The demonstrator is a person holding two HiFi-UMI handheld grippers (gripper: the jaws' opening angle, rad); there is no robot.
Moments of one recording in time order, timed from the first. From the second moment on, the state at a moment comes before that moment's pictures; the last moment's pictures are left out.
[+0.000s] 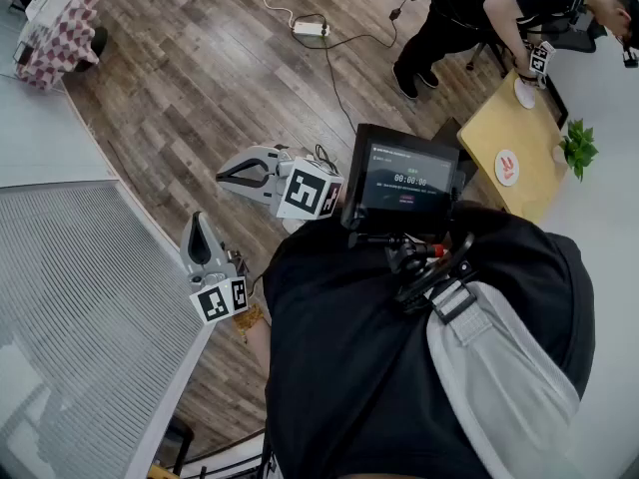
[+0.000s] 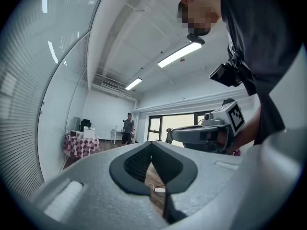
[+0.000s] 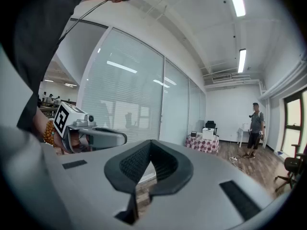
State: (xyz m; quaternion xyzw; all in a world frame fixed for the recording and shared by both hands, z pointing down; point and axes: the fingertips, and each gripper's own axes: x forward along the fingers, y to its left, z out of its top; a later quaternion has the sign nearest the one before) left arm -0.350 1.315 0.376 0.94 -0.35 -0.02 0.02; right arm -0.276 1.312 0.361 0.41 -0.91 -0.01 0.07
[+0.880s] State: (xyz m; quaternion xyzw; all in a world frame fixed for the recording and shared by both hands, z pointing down) left arm -0.350 1.216 0.388 0.95 -0.30 -0.01 0.02; right arm -0.255 1.235 0.373 0.49 -0.87 0.00 0.04
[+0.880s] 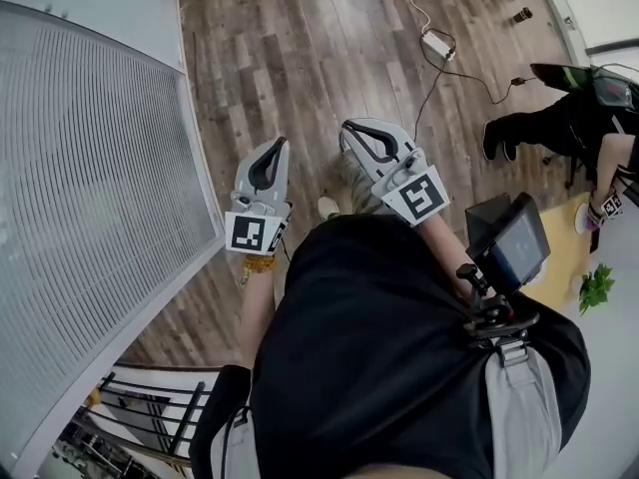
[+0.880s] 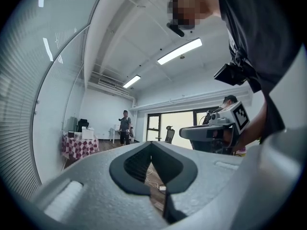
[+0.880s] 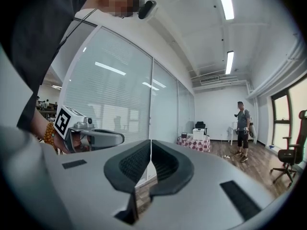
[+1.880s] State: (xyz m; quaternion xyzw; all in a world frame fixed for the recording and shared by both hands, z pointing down) left arm -0.202 0.943 0.388 0.93 -0.37 0.01 0.02; right arm -0.094 0.939 0.395 0.44 -0.90 0.00 0.02
